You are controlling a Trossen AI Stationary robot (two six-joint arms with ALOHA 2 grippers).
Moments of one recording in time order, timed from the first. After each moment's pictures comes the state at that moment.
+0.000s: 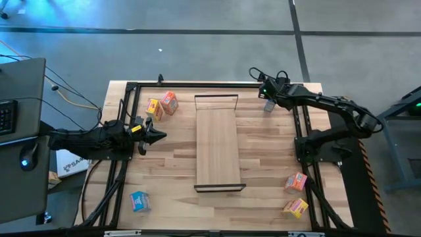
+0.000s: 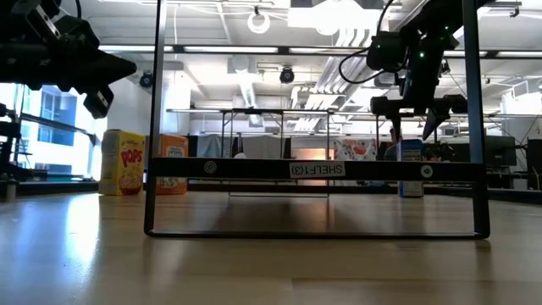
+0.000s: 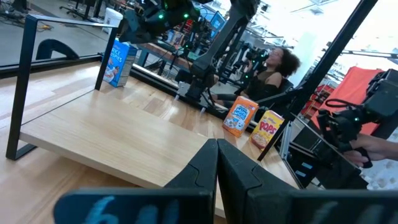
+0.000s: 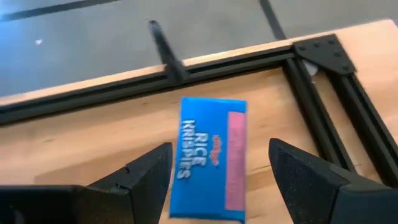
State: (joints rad) left arm 0.01 0.01 0.01 0.01 -0.03 -0.43; right arm -0.64 1.31 0.89 -0.77 0.62 1.07
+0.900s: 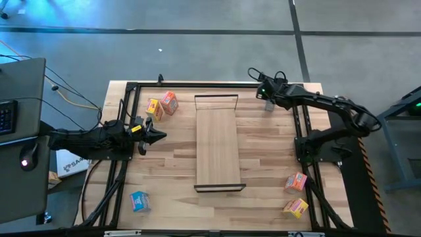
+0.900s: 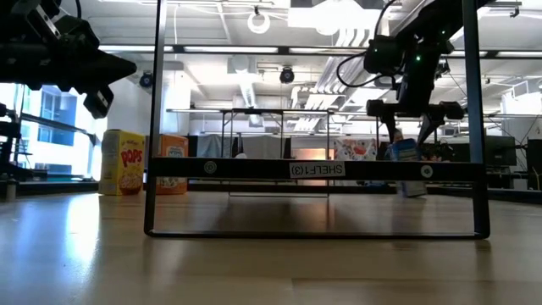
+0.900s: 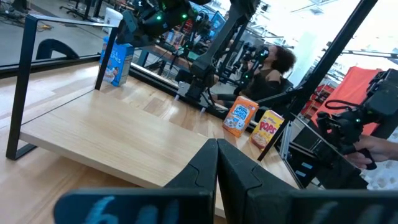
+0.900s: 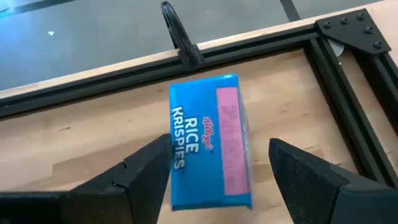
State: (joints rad) left arm 0.01 0.01 0.01 0.01 -0.03 -0.43; right arm -0.64 1.33 0.88 -0.72 0.54 1.06
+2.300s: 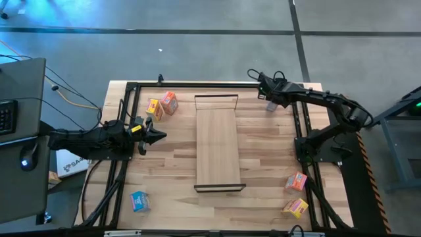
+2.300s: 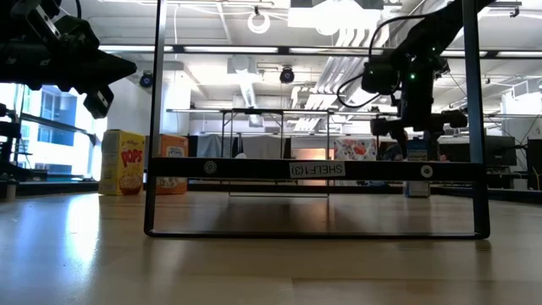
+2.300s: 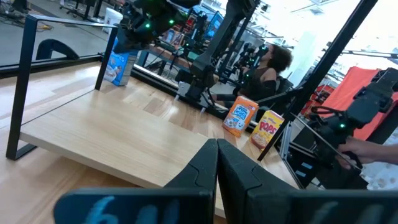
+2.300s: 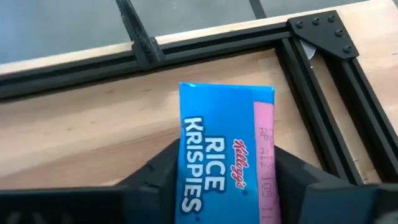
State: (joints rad) left arm 0.01 0.01 0.01 0.01 -0.03 -0.43; right arm -0.72 1.44 0.88 -0.72 0.56 0.99
